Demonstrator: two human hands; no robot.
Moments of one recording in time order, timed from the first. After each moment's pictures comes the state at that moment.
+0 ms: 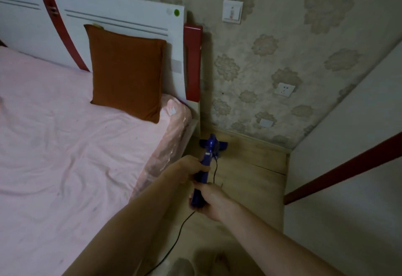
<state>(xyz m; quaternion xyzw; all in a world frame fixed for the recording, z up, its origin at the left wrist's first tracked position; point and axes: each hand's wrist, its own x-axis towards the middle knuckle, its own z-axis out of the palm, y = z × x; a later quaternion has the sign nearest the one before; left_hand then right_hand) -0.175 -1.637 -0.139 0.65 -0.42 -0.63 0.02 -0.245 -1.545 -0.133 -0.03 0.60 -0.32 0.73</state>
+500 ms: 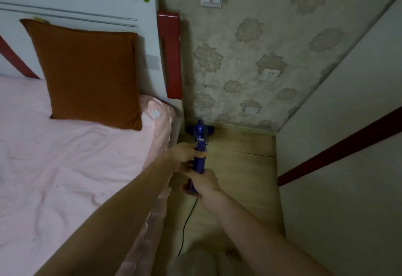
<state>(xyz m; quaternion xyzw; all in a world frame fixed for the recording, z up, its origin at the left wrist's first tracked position) -0.143 -1.738 -0.155 0.54 -0.43 -0.72 0.01 -0.190 -1.639 -0.162 -0.05 0.69 -0.40 0.60</state>
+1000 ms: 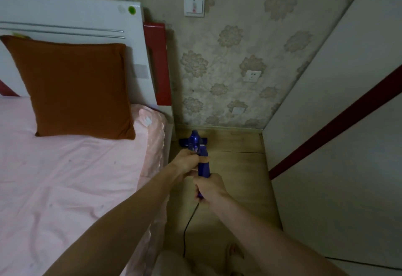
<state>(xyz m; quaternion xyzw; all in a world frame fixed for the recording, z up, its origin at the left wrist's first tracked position) -0.127 -1.711 -0.157 0.52 -0.48 -0.71 0.04 -0.171 -1.613 -0.138 -0.05 0.74 -0.37 0.56</state>
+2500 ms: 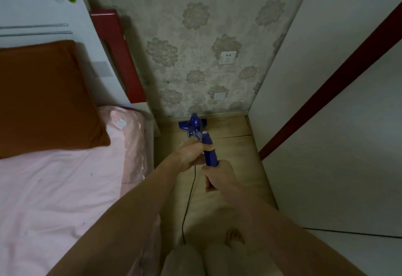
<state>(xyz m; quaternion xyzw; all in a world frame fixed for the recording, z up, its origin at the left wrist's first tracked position) -0.218 -1.715 -0.180 0.46 -0.48 -0.74 -0.04 -0.253 -1.603 -0.160 -0.06 0.78 -0.36 0.51</state>
